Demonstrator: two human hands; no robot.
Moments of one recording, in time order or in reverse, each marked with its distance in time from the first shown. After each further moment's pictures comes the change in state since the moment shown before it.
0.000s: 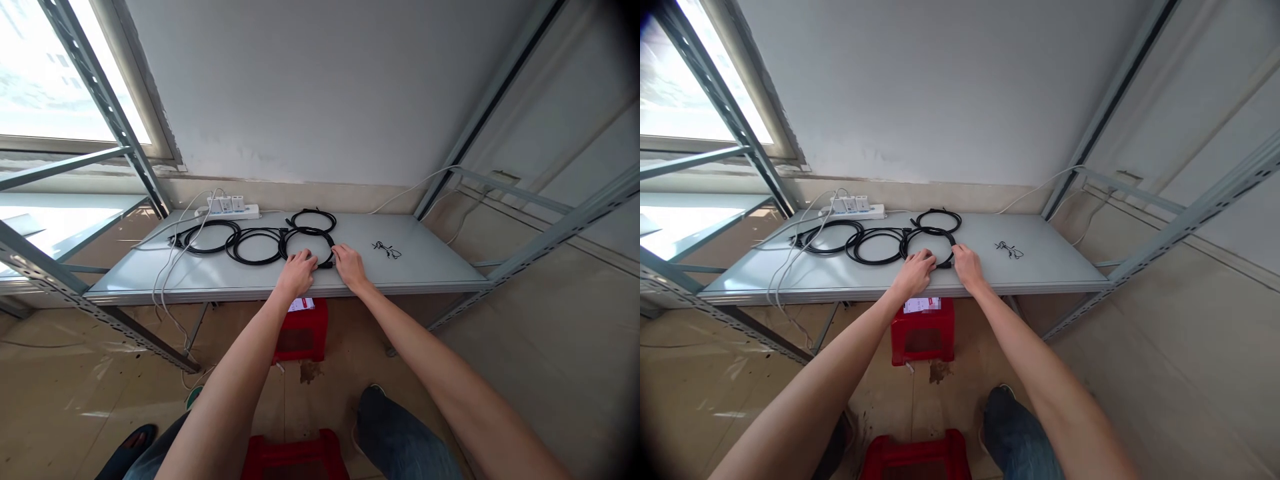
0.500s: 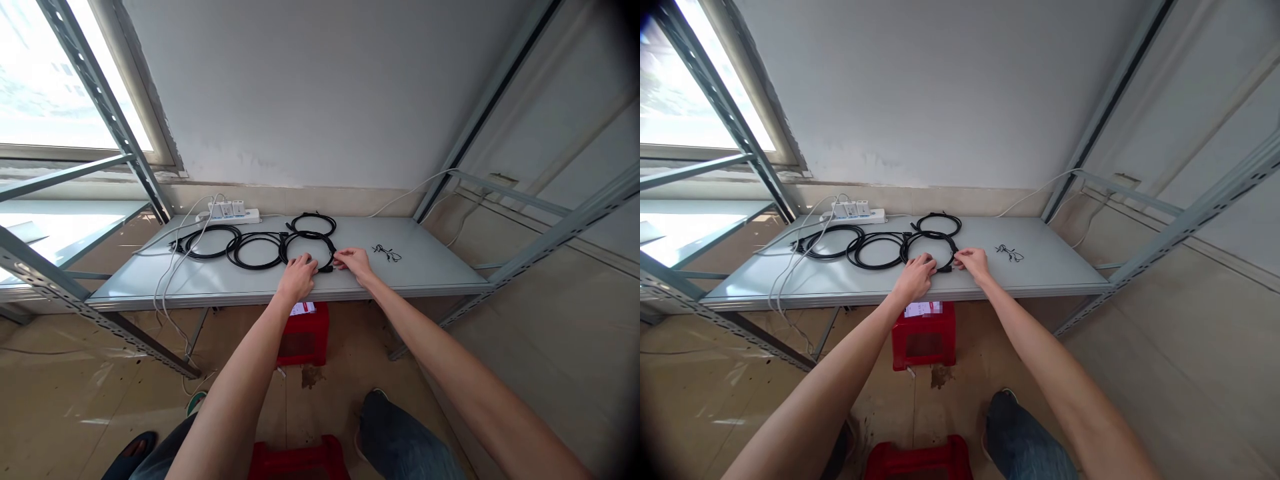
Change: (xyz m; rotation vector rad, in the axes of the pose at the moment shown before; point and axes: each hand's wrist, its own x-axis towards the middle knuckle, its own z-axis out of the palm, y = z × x) left_hand 0.001 -0.001 0.002 0.008 0.019 0.002; right_hand 0.019 0.008 -0.010 0.785 -0.041 0.632
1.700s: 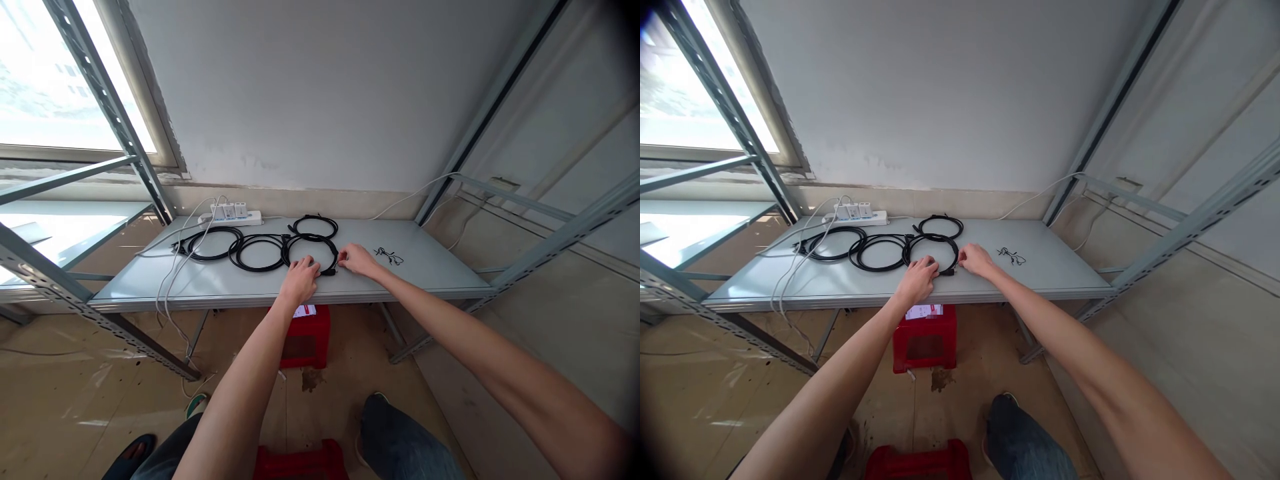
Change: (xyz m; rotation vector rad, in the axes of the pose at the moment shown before) left_hand -0.001 0.002 -0.003 0.039 -0.005 -0.009; right_hand 0.005 -0.049 -0.012 -1.083 -0.317 -0.281
